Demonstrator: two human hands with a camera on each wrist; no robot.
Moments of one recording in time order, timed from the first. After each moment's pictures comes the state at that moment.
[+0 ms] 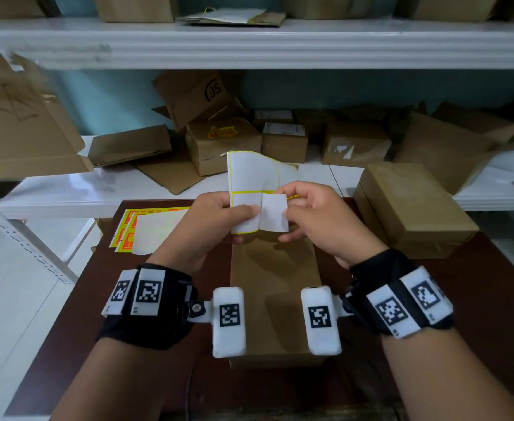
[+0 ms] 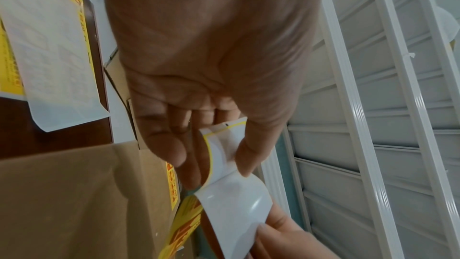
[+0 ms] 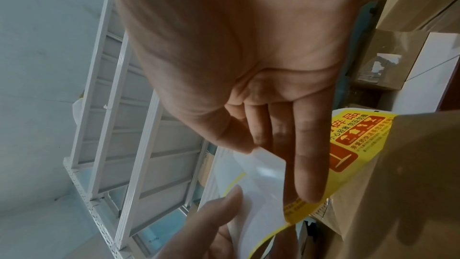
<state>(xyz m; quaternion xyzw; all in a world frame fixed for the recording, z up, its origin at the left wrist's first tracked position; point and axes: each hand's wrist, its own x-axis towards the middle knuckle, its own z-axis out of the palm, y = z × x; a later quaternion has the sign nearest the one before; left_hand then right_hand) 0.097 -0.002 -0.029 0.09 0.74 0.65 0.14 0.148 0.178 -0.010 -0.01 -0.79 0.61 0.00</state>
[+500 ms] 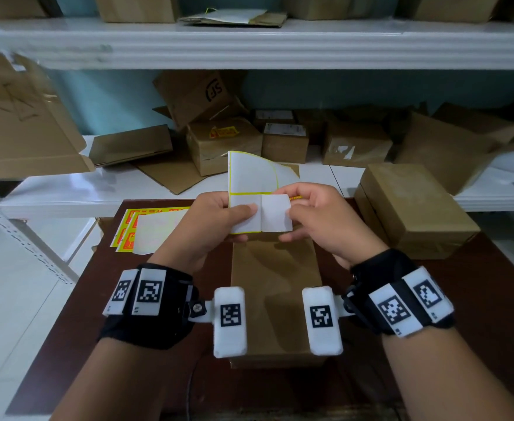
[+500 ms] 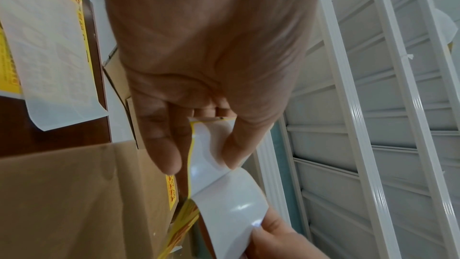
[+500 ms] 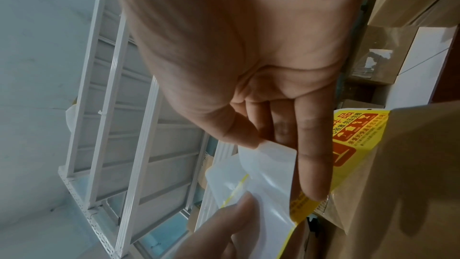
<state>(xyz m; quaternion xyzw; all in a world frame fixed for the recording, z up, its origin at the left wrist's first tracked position) 0.096 -0.003 -0.029 0.09 0.74 0.65 0.13 0.147 0.180 -0.011 -0.02 -0.78 0.63 -0.01</state>
